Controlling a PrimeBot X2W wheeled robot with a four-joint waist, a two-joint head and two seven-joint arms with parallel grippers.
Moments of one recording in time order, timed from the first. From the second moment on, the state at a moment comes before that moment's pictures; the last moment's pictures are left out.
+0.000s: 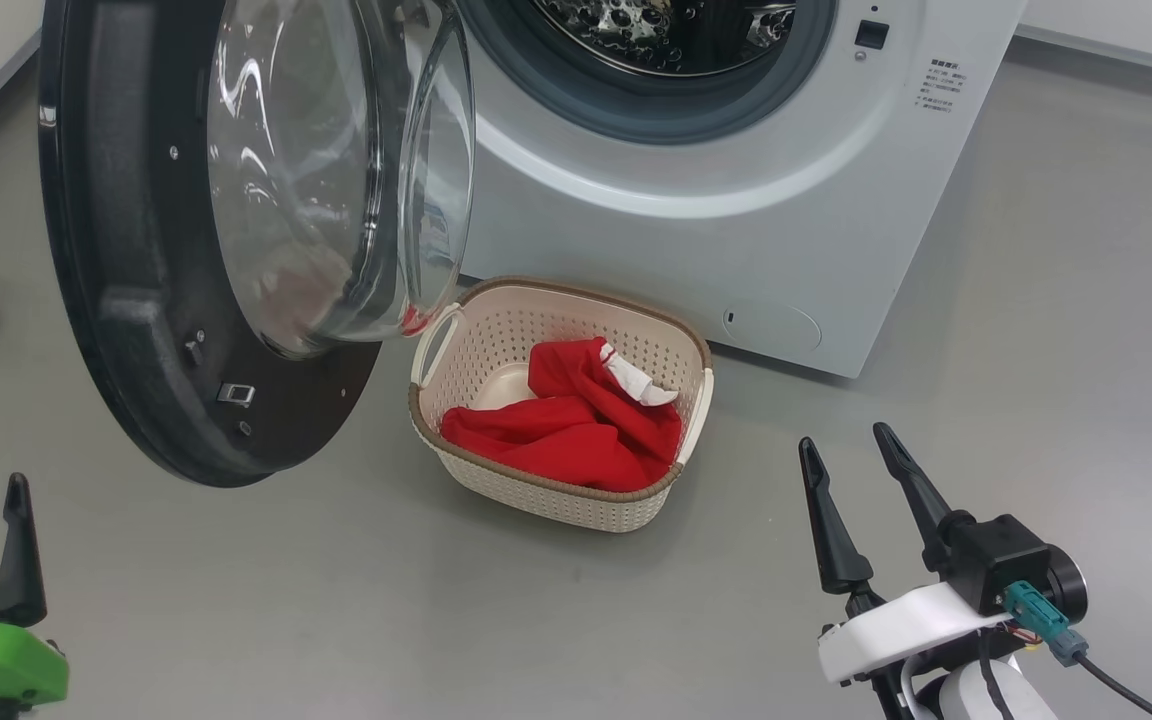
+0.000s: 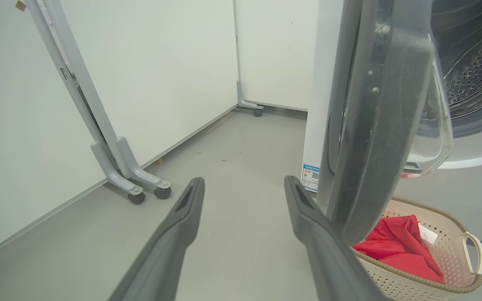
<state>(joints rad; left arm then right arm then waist) -0.08 0.30 0.12 0.35 -0.45 -0.13 -0.20 -0.01 -0.05 0.29 0.12 0.27 -0.03 -0.25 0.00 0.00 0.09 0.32</state>
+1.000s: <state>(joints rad) -0.30 0.24 0.29 0.31 -1.10 -0.13 0.08 0.00 -0.05 0.30 0.12 0.27 -0.02 -0.25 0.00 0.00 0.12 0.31</state>
